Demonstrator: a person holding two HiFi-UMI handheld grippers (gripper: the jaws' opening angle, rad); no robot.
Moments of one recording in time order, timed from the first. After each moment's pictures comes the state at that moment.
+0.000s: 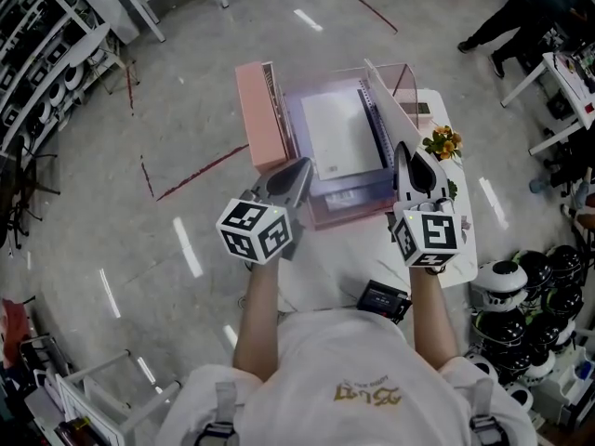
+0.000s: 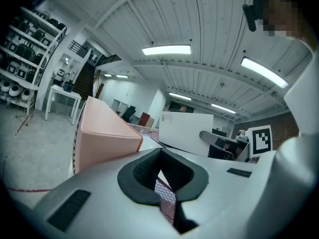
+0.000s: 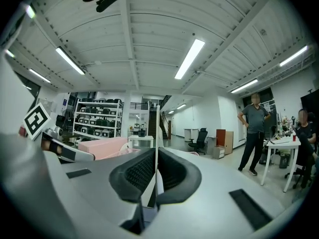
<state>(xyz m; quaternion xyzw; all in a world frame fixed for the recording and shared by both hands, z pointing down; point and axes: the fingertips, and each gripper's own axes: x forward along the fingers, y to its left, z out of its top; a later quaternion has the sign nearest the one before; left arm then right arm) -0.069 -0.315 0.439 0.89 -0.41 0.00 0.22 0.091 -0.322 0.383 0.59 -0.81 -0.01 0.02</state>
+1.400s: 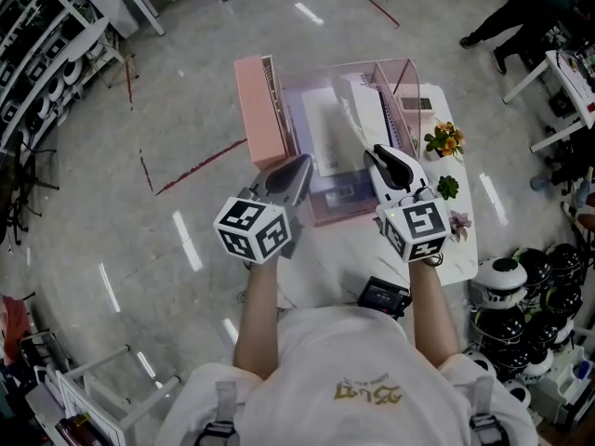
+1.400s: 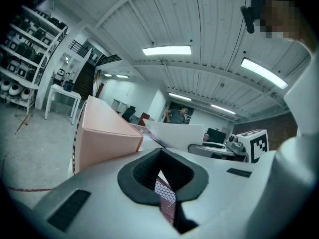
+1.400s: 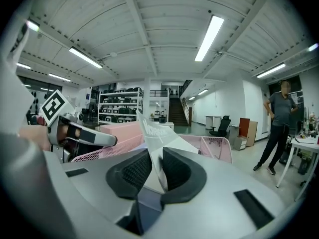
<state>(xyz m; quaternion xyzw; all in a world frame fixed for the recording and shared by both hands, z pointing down) -0.072 -0.314 0.440 0.89 -0.41 -0.01 0.22 0.036 -0.323 0.427 0.47 -0.87 0.03 0.10</state>
